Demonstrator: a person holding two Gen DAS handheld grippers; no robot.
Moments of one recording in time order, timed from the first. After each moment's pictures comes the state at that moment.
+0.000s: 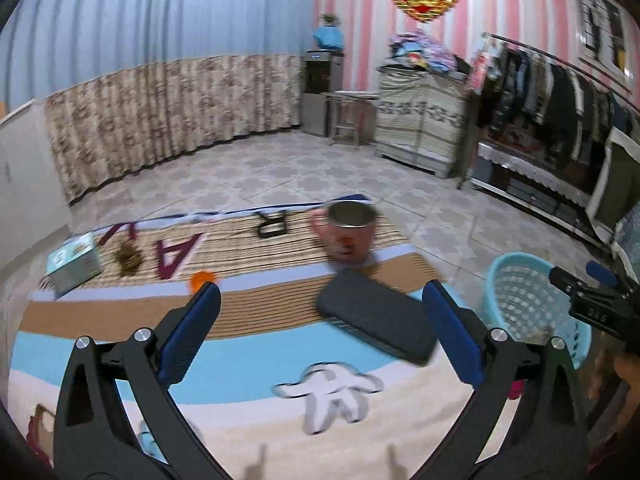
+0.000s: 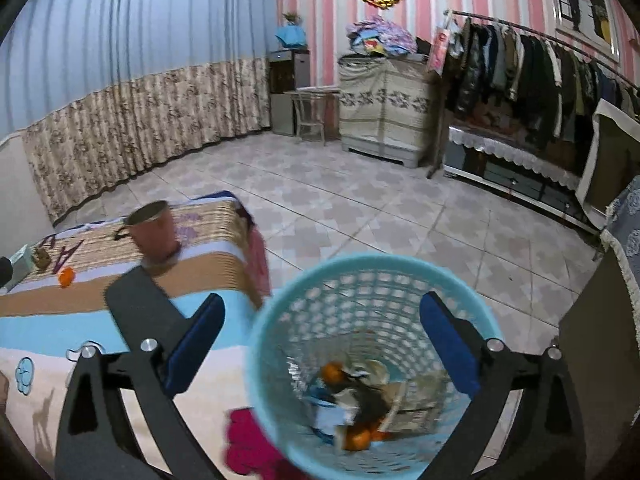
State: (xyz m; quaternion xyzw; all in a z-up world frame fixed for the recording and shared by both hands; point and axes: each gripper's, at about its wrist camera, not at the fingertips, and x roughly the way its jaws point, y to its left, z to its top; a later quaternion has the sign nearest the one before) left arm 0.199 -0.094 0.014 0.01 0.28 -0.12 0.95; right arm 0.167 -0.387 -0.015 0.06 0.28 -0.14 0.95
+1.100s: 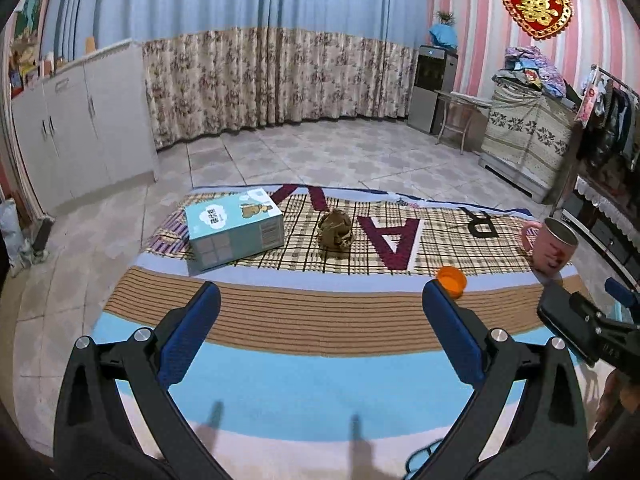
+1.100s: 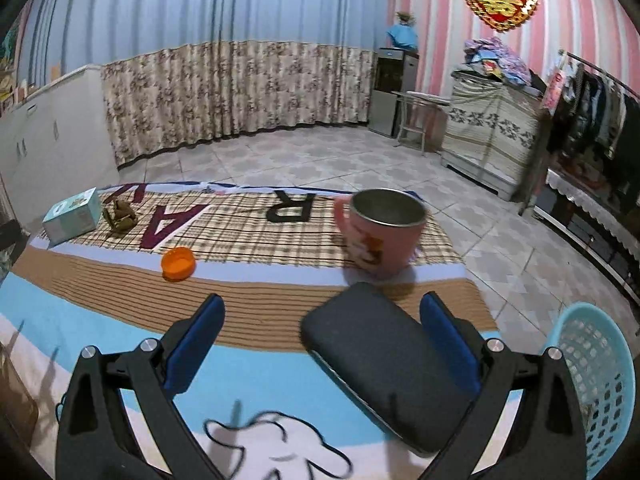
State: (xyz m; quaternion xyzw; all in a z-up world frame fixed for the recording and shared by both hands) left arm 0.266 0.130 -0.021 -0.04 0.32 0.04 0.95; right arm 0.279 -0.162 -0.049 -0.03 0.31 0.00 0.95
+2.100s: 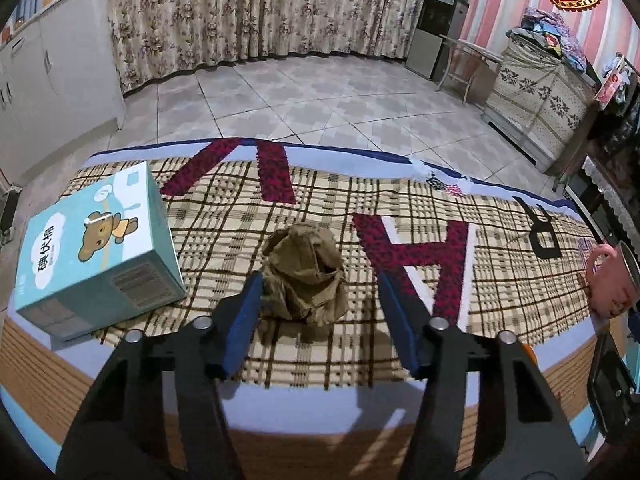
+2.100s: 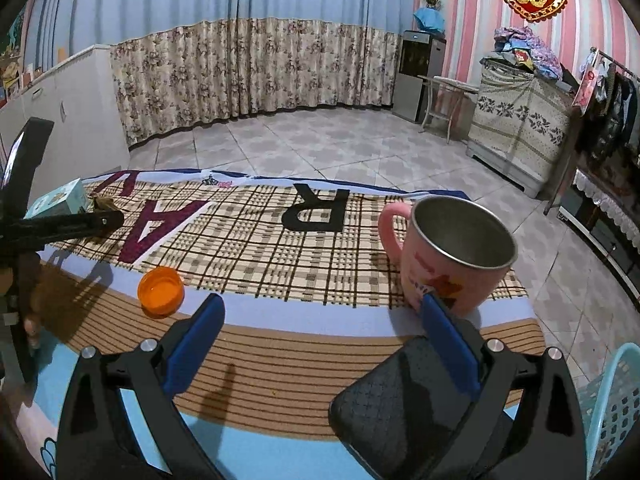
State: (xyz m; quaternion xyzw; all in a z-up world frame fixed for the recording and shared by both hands) left arm 0.441 0.114 -0.108 -0.07 0.43 0.01 0.90; right arm 0.357 -0.144 -0.075 -0.04 0.34 0.03 0.94
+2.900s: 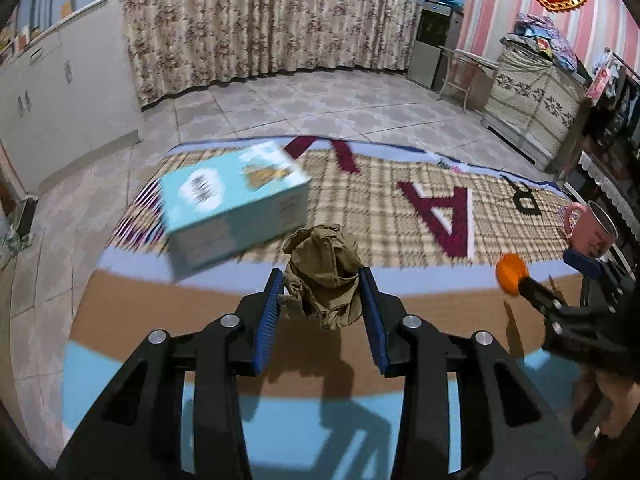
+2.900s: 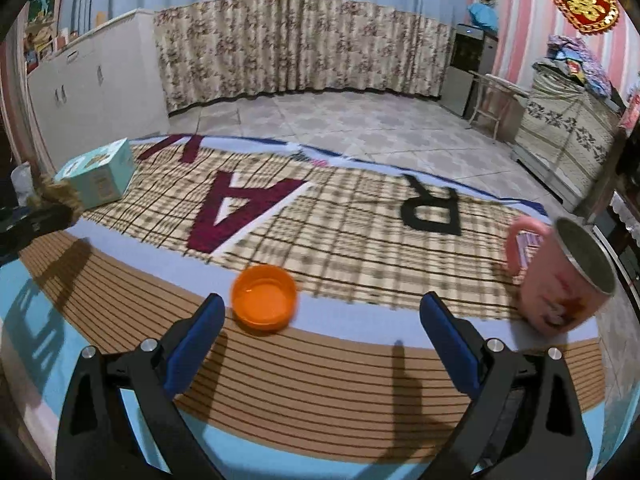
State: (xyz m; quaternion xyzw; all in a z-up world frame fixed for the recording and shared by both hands) left arm 0.330 0.178 -0.070 -0.05 0.40 0.02 0.91; right arm 0.375 -0.054 -0.095 -0.07 0.38 0.11 0.91
